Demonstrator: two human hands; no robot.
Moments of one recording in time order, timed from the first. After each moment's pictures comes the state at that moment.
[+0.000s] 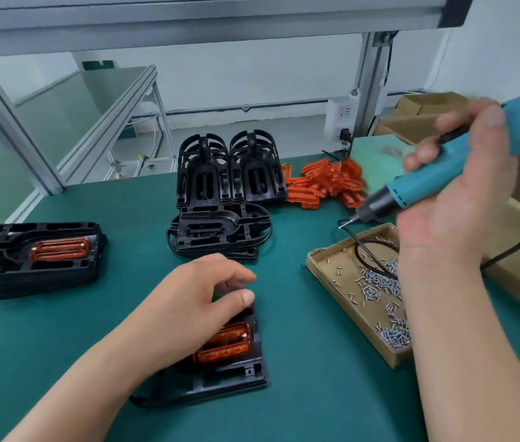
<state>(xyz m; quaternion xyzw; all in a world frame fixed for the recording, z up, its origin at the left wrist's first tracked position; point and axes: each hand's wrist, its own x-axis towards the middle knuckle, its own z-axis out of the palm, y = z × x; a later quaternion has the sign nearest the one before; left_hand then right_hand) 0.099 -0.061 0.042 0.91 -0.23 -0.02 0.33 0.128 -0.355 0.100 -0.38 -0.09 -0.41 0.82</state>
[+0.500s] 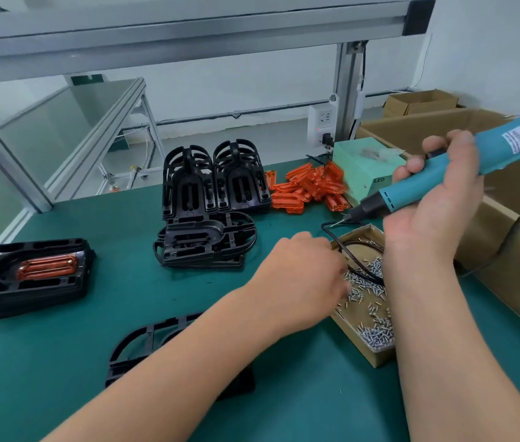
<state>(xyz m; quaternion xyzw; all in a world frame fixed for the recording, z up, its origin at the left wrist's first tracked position) 0.116 -0.215 0.067 0.92 -0.38 0.00 0.08 0.133 -0.379 0.086 -0.29 0.03 -0.43 0.85</state>
